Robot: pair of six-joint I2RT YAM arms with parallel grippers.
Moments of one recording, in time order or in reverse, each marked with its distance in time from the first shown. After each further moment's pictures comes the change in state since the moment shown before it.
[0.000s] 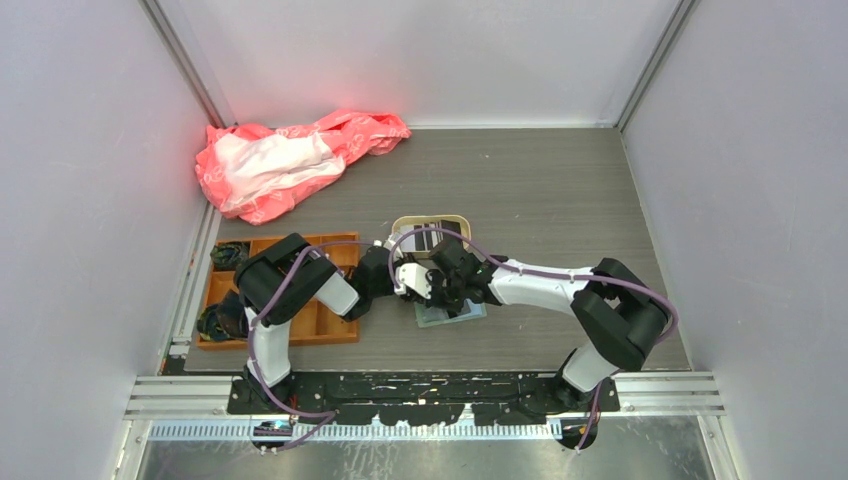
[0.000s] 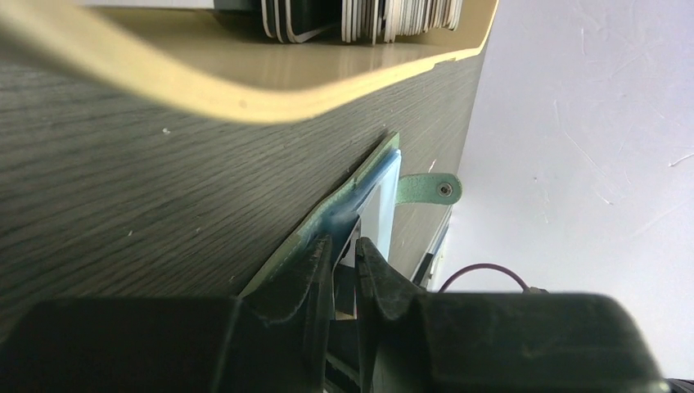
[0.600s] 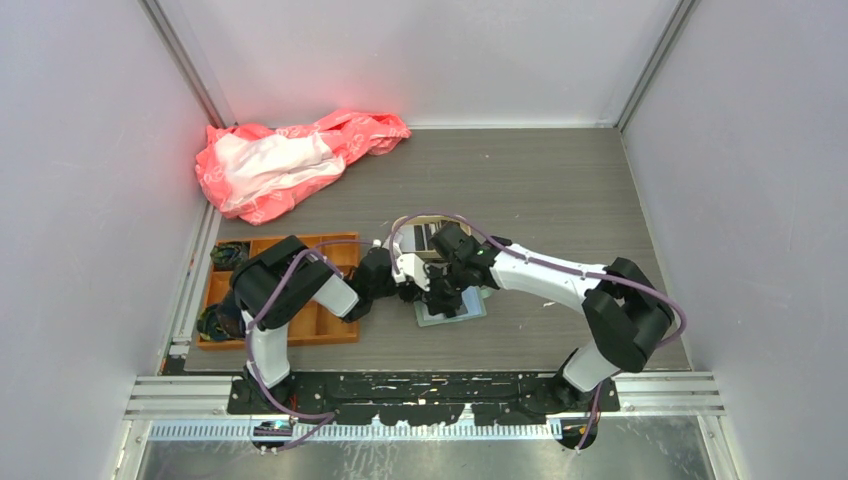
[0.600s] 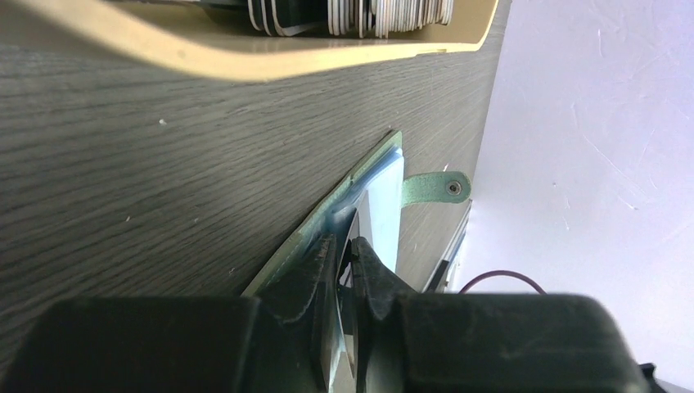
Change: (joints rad) left arm -0.018 -0.034 -0.006 -0.041 -0.055 0.046; right arm -0.052 -0.014 0.162 -0.280 -0.275 0.016
